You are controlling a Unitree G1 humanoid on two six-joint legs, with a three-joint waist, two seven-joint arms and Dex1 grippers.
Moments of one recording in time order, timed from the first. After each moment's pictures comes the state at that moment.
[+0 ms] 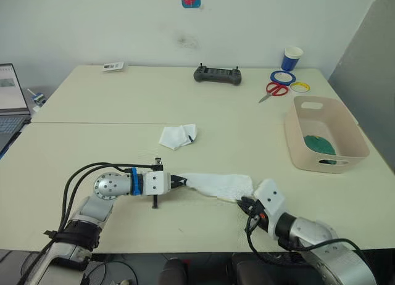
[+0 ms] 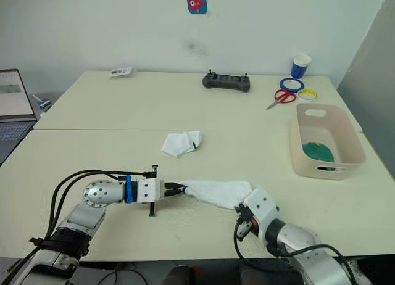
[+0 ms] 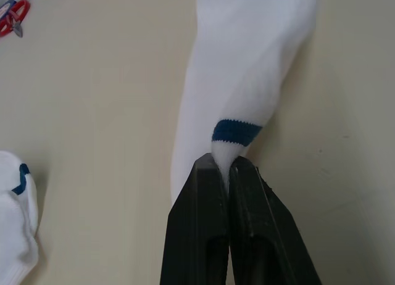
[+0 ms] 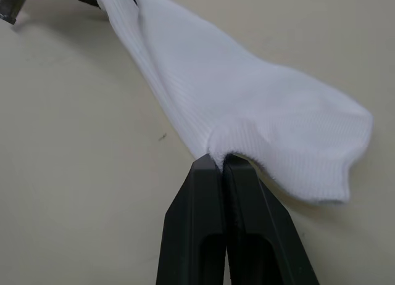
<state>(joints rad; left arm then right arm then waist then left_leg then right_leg) -0.37 0.67 -0.19 0.40 -0.02 -0.55 -1.11 0.15 -0.38 0.23 -0.79 0.14 0.90 0.43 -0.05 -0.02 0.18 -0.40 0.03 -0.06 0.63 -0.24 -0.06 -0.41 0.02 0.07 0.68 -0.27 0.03</state>
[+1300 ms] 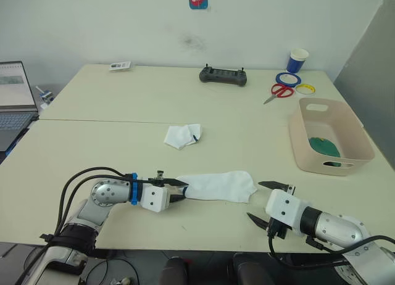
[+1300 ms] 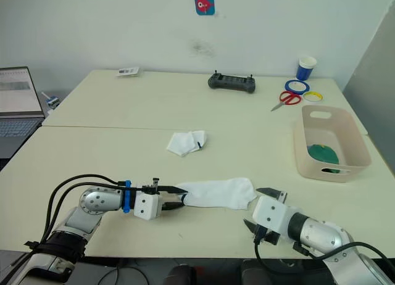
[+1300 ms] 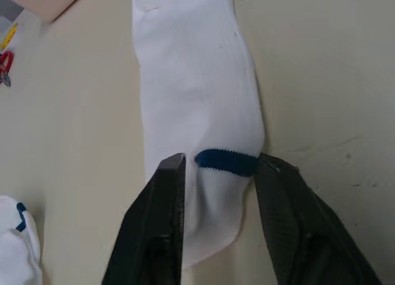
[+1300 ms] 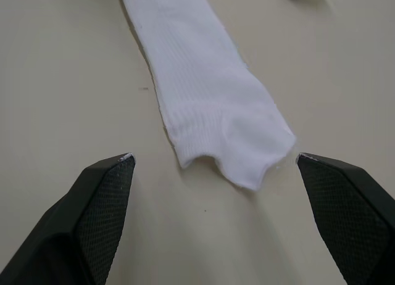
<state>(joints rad) -0.35 0.69 -0.20 0.38 0.08 -0.75 -1.08 0.08 -0.85 0.26 -0.75 -0.06 0.48 0.59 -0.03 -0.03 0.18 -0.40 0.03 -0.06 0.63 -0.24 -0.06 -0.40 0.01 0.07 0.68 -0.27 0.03</state>
